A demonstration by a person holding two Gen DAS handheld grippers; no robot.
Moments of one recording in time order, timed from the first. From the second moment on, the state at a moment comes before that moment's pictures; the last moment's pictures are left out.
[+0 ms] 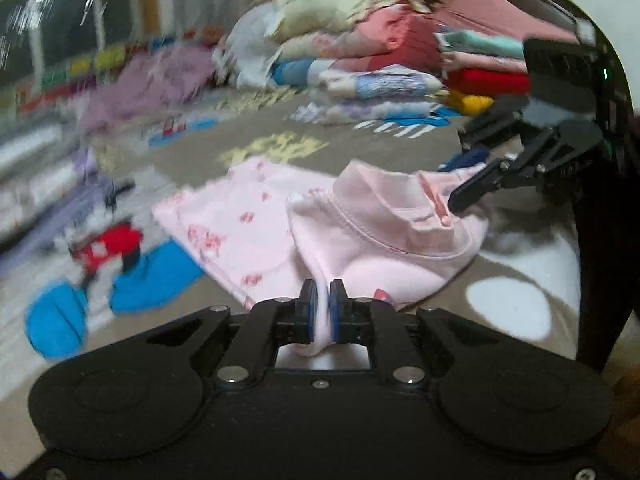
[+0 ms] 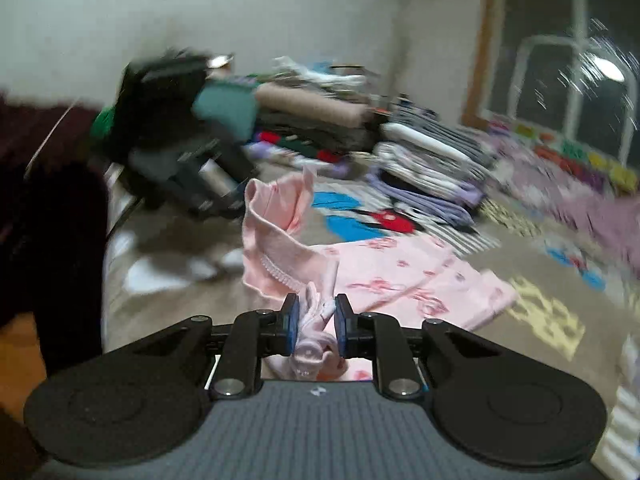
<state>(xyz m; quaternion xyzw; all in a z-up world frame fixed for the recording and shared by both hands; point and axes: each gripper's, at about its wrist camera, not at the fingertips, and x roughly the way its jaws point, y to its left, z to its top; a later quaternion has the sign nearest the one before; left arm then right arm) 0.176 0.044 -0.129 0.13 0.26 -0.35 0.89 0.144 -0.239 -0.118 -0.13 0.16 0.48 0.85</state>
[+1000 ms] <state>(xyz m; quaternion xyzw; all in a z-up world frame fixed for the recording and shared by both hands) 0.196 0.089 -0.107 -0.09 0.23 -0.36 0.90 0.137 -0.277 -0.124 -0.03 0.19 0.44 0.88</state>
